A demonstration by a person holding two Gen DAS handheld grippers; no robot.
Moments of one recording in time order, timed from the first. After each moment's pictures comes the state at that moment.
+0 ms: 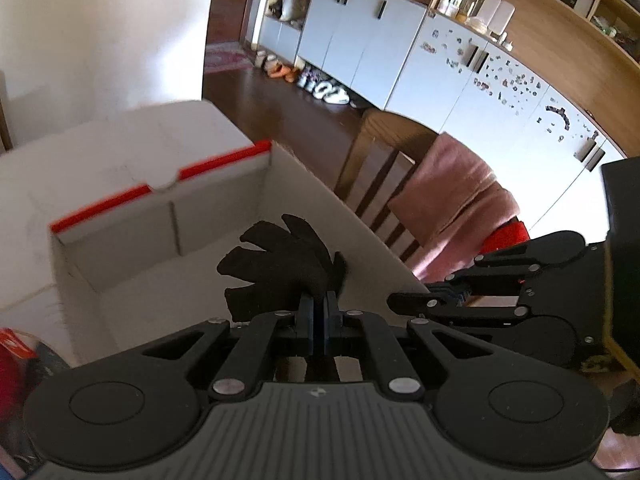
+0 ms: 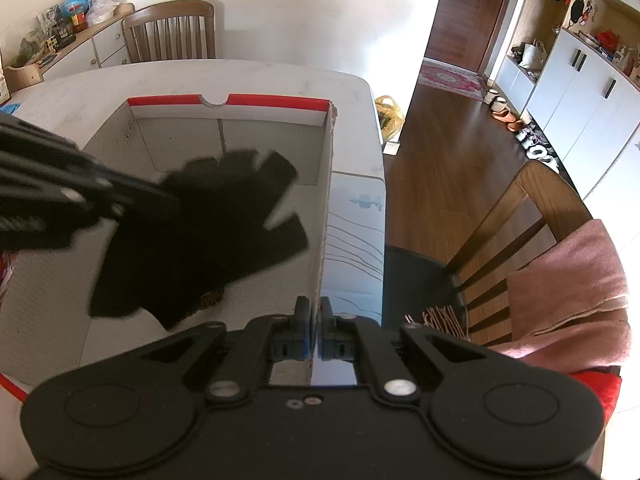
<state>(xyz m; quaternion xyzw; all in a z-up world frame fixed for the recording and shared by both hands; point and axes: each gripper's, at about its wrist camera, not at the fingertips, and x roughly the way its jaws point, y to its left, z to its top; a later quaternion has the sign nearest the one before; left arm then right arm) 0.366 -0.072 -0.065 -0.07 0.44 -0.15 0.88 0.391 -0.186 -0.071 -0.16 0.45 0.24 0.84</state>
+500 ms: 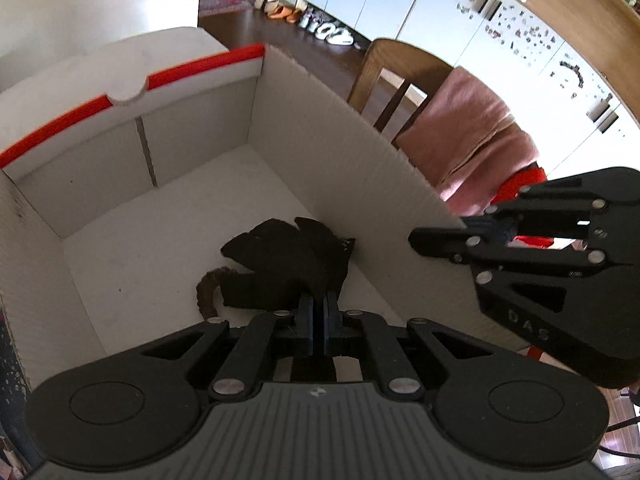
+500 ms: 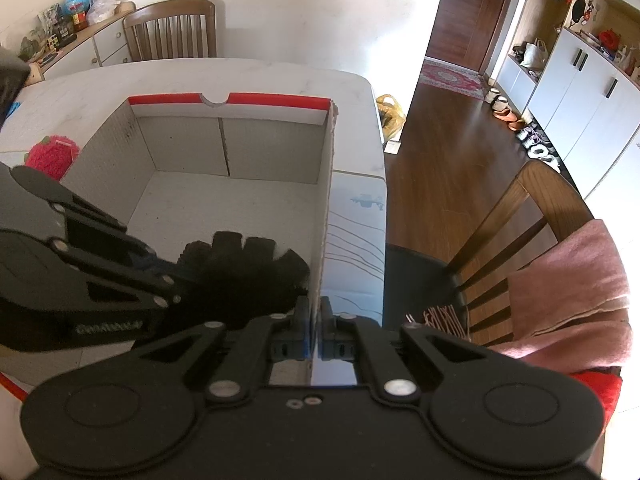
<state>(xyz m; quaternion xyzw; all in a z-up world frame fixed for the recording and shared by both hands) 0.381 -0.088 -0.113 -0.05 0.52 -0.15 0.84 0.392 -0.186 -0.072 -0.16 0.46 0.24 0.84</state>
